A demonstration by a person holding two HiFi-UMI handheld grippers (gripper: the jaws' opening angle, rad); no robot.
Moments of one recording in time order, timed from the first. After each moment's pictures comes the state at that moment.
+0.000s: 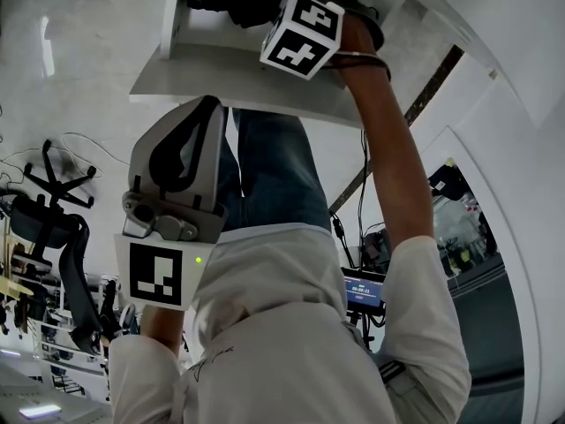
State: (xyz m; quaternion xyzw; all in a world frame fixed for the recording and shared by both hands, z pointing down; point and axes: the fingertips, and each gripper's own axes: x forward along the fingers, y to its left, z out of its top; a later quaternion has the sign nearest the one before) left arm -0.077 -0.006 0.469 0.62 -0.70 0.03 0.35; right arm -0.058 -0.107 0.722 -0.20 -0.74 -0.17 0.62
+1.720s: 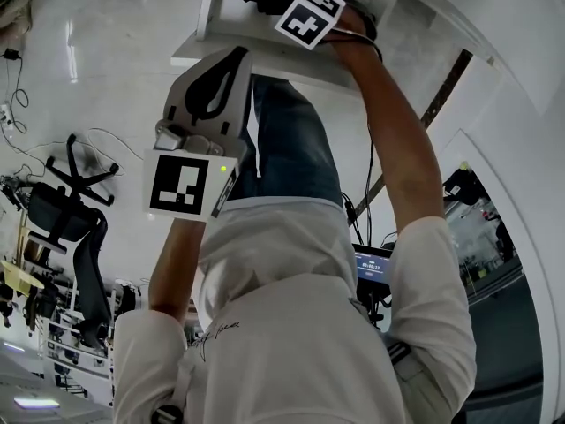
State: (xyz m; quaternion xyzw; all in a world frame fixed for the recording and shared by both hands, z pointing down) left arm -0.084 -0.008 0.463 0.62 -0.71 0.04 0.33; right arm -0.047 -0.108 0.738 -0.14 -0.74 -0.10 0.65
